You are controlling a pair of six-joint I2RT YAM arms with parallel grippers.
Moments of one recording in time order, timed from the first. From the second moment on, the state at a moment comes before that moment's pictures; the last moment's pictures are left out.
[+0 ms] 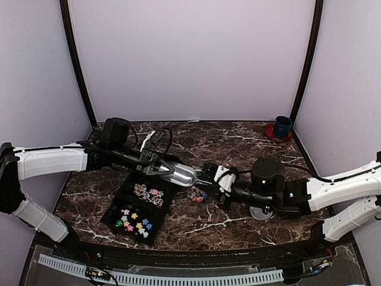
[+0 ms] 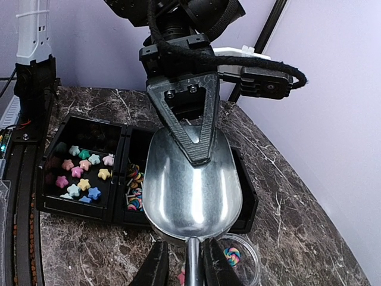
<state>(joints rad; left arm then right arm) -0.63 1.41 0.90 -0.03 0.95 -0.51 1.26 1.25 0.66 0.39 0.13 -0.33</state>
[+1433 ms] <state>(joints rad) -0.48 1.29 0.99 -0.39 0.52 -0.32 1.25 1.34 0.83 0.17 0.23 -0.19</state>
